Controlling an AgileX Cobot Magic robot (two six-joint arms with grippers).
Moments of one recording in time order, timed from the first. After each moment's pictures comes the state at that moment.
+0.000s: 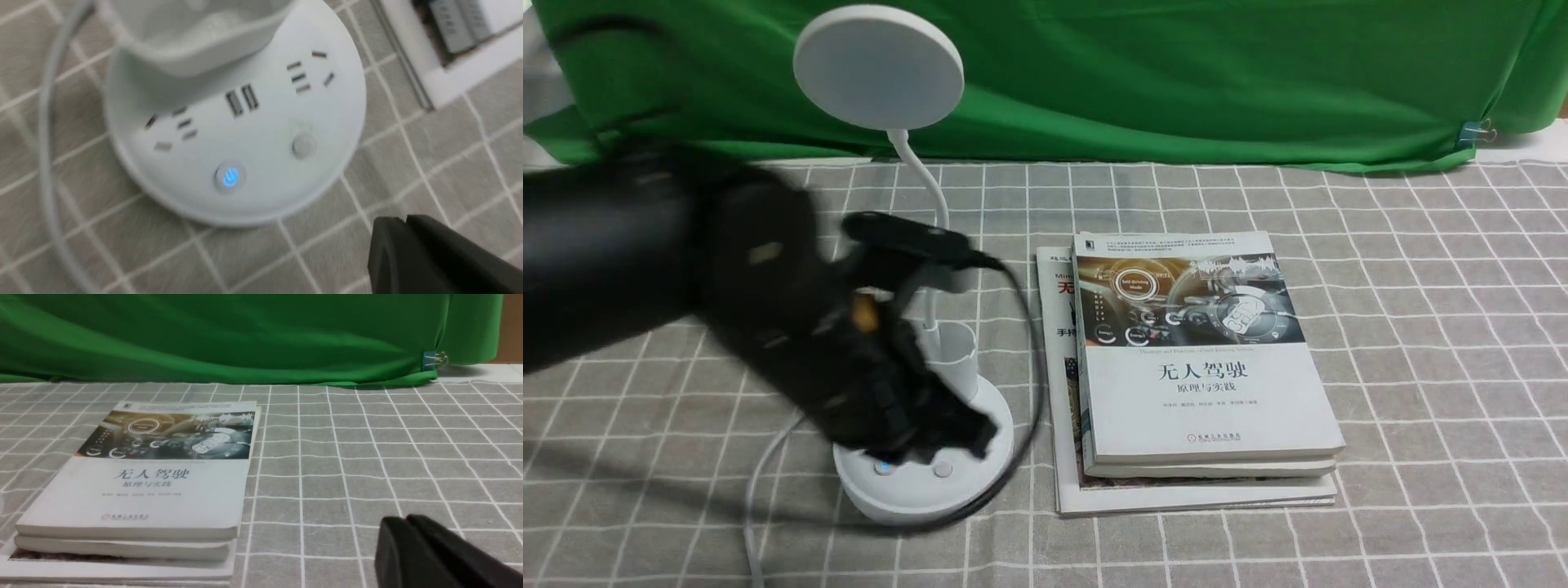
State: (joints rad) right arm 0.12 -0.01 0.01 0.03 0.21 -0.02; left arm -0.53 1.40 -0.97 -0.15 0.81 0.04
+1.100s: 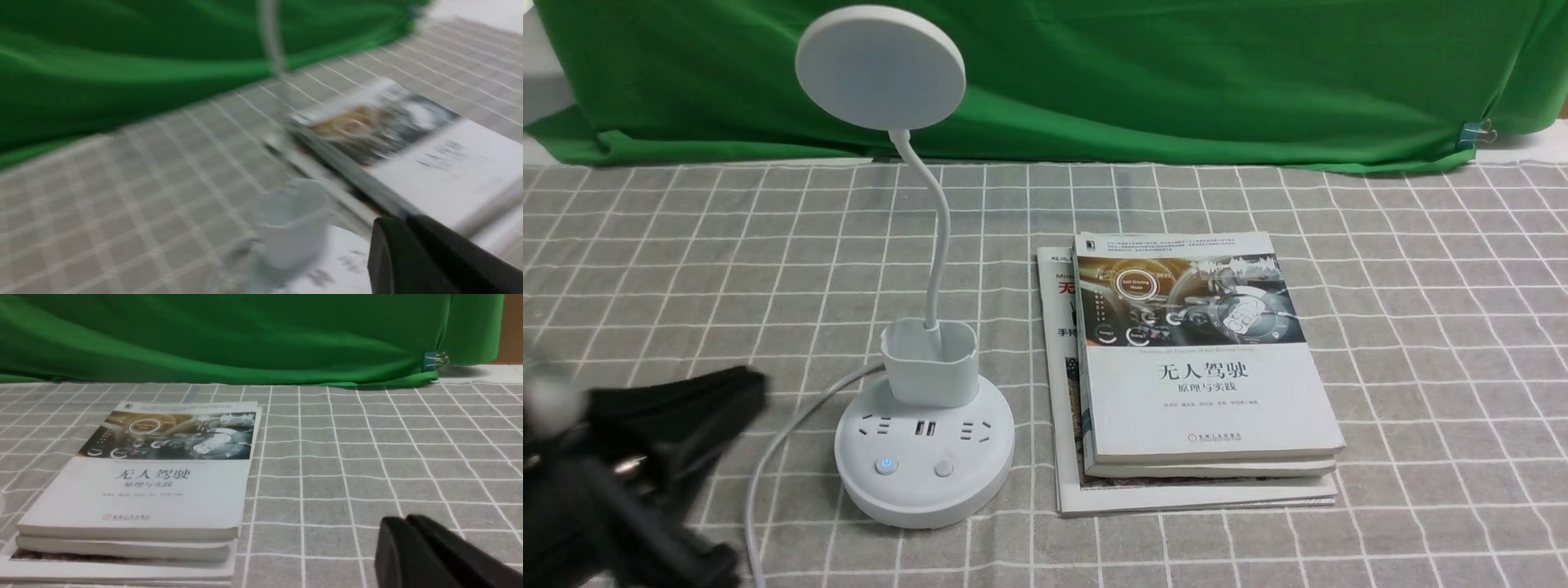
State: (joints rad) right arm 0.12 -0.01 0.01 0.03 0.21 -0.02; left arm -0.42 0.52 -0.30 -0.08 0.06 0.20
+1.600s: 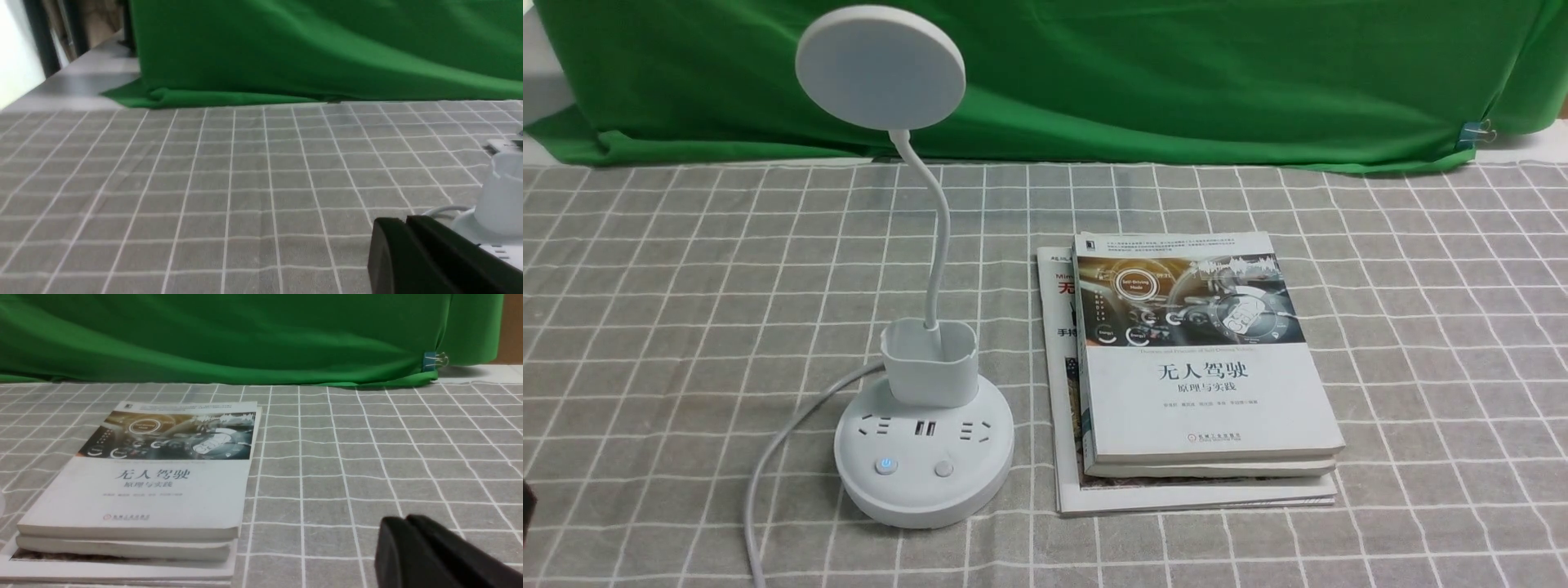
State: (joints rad) right arm 0.12 -0.01 0.01 0.03 0.21 -0.02; left arm 0.06 0.04 0.00 -0.15 0.14 0.19
